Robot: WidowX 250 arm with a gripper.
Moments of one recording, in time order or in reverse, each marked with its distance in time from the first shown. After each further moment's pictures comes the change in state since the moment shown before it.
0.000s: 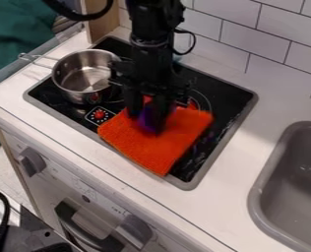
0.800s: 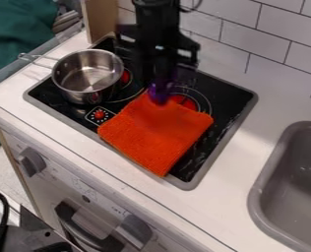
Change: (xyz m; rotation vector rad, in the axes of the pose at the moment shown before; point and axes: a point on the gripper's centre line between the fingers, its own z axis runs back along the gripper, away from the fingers) arm 0.021 0.011 0.043 -0.029 -0.109 0.012
